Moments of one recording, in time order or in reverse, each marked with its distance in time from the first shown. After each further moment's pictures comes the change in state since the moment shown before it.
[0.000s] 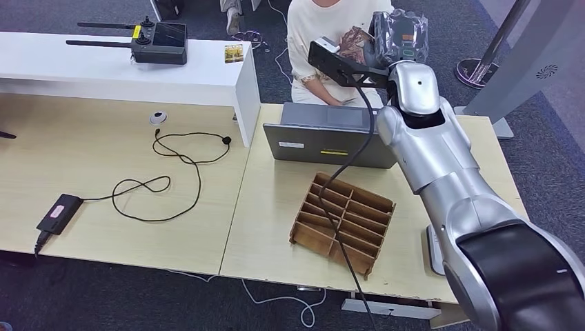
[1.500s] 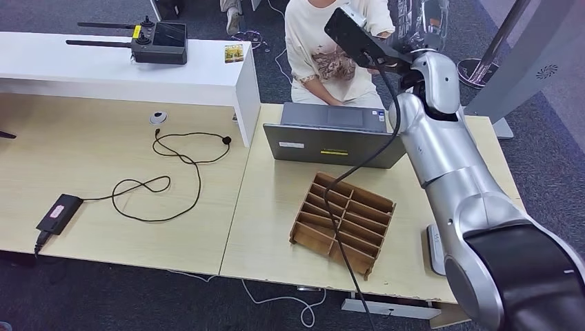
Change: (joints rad) left arm -0.001 -0.004 0.000 0.000 0.008 0.029 0.017; right arm -0.002 0.004 -0.143 -0.018 -0.216 -0.220 -0.256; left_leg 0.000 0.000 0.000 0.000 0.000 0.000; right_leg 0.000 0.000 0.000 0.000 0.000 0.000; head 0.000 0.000
